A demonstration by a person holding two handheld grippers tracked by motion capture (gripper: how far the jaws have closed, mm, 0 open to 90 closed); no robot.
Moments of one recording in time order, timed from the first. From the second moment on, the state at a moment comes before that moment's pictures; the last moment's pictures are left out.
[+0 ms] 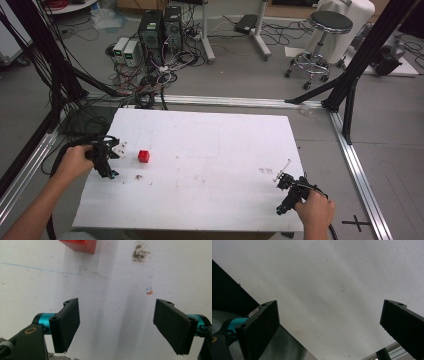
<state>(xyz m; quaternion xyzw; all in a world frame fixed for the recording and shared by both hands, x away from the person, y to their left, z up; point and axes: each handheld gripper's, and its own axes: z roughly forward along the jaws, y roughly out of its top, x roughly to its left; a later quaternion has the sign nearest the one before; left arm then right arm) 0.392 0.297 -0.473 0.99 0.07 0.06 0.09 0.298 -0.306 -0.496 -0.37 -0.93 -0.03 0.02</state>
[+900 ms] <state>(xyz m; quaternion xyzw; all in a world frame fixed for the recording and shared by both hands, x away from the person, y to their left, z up) 0.439 0.261 -0.474 1.00 0.00 0.05 0.06 0.299 -0.300 -0.500 -0.36 -0.93 -0.02 0.02</state>
